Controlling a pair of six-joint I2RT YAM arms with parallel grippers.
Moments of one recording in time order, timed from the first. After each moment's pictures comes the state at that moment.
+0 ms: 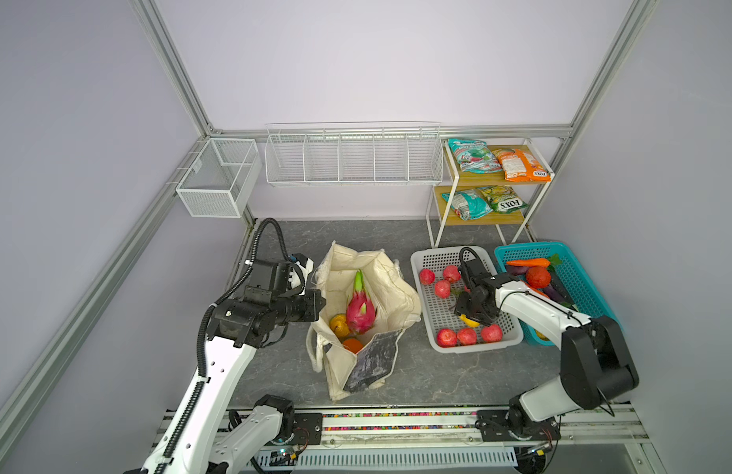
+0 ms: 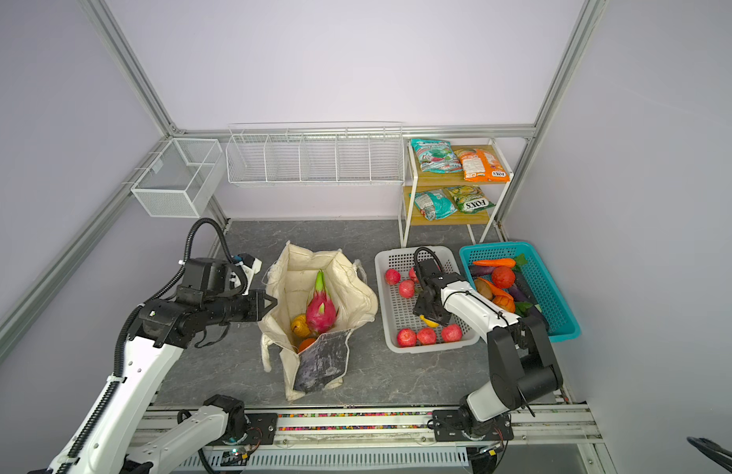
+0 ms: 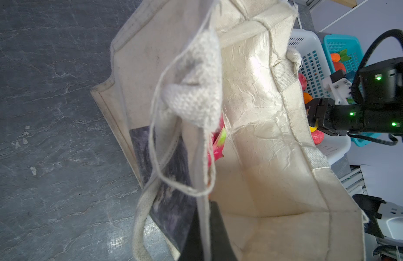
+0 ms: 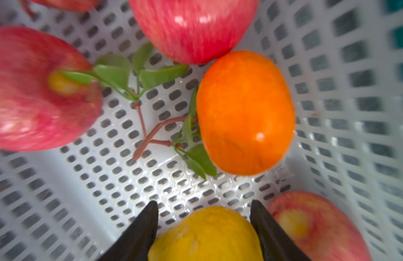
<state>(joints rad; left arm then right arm) -0.31 0.96 1.16 -1.05 0.31 -0.28 0.37 1.50 0.99 -0.83 0.14 0.74</state>
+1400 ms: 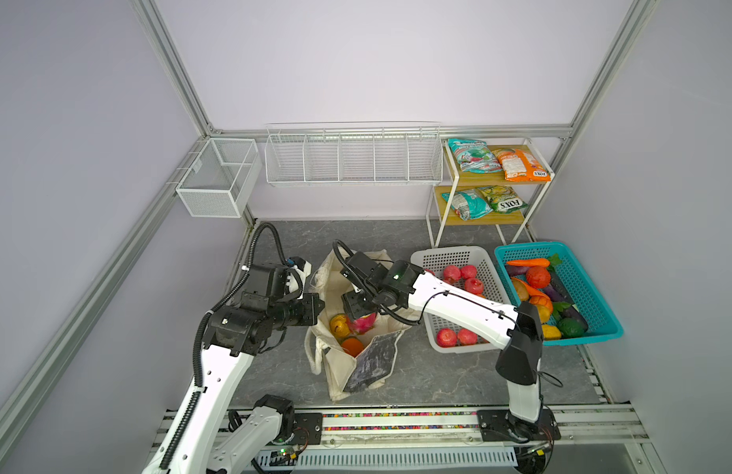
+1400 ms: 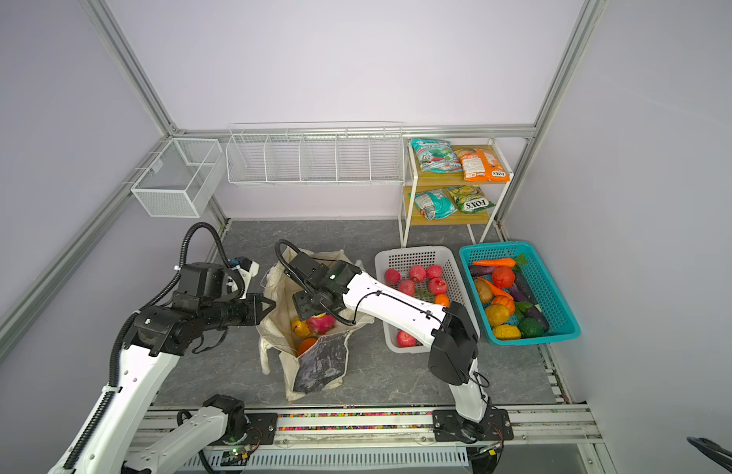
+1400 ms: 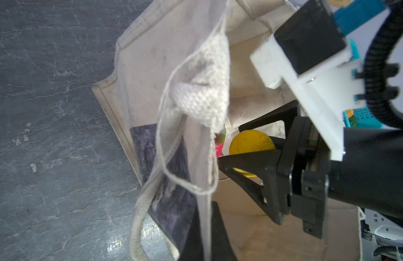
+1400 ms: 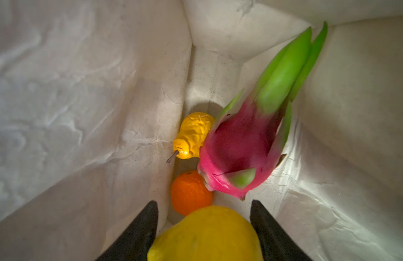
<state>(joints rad) -0.31 0.91 1.14 -1.05 0.31 -0.29 1.07 1.97 1.90 -0.97 0.03 0.56</state>
